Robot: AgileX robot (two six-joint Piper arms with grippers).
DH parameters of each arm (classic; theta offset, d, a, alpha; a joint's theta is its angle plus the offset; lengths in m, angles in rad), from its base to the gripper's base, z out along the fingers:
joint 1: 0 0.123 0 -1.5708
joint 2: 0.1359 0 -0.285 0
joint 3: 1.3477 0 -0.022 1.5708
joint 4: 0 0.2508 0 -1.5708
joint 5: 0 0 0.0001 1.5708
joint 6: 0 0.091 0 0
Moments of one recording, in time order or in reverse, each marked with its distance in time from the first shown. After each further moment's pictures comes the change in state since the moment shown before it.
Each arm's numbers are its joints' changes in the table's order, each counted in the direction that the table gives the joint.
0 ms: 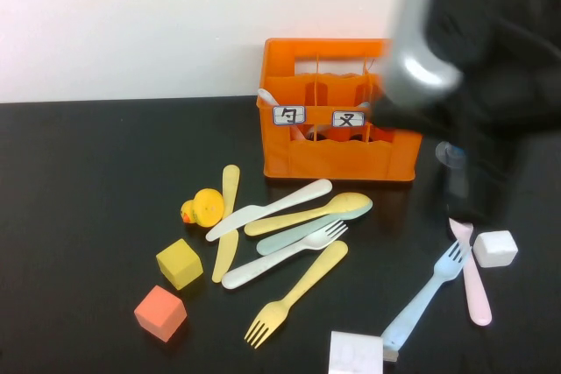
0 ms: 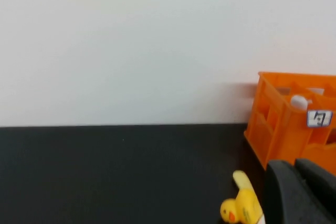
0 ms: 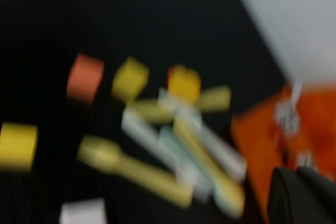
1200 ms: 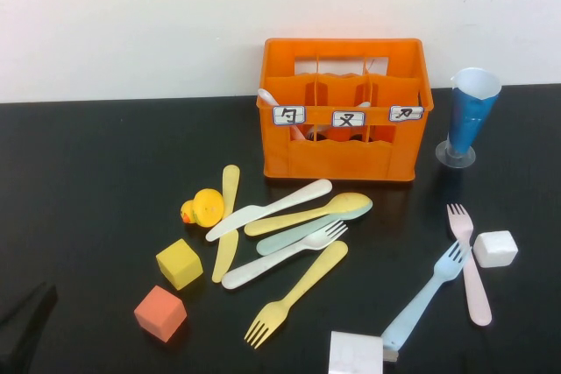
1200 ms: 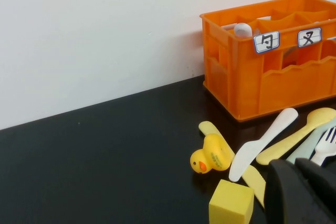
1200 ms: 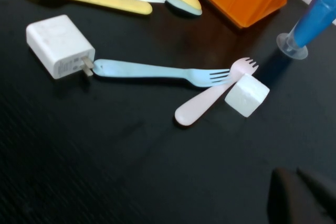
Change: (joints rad) right arm 0.000 -1.100 1.006 -0.430 0.008 0.612; left arm 0.000 0.000 0.189 0.208 -0.212 -0.027
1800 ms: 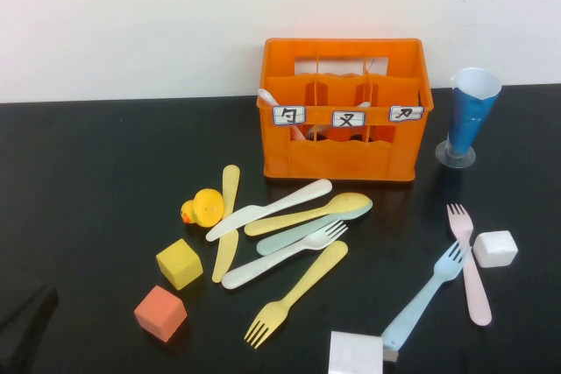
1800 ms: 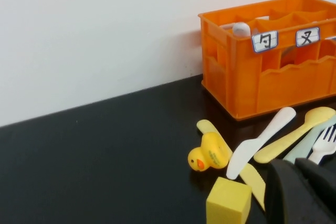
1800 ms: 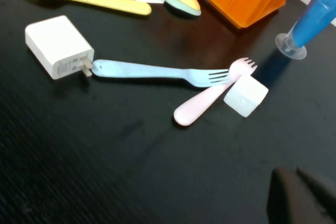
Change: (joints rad) right arm 0.000 0.000 0.000 -0.004 0.000 0.004; left arm 0.000 -0.006 0.004 0.002 -0.005 -0.009
